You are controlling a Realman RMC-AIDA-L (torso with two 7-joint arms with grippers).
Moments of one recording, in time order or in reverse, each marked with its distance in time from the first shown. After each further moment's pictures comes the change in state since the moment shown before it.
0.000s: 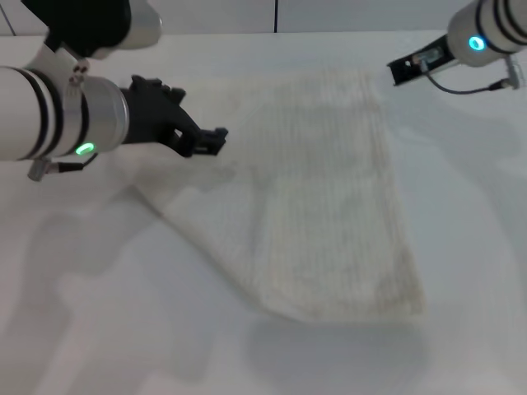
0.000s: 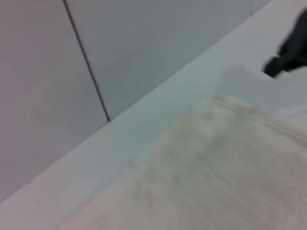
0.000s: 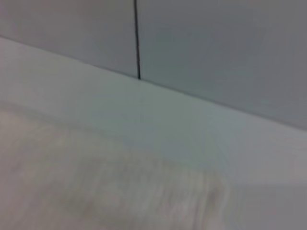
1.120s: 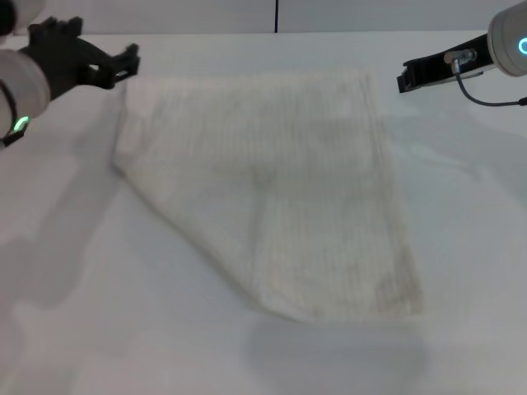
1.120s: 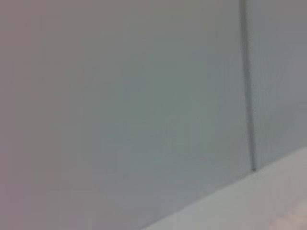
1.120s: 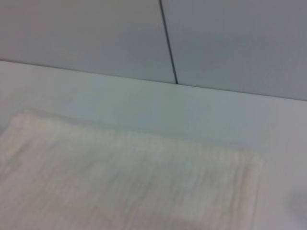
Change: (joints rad) left arm 0.101 0.175 0.191 0.120 0.301 0.608 -0.539; right arm -0.197 -0.005 0.041 -0.340 0.214 -0.233 -0.006
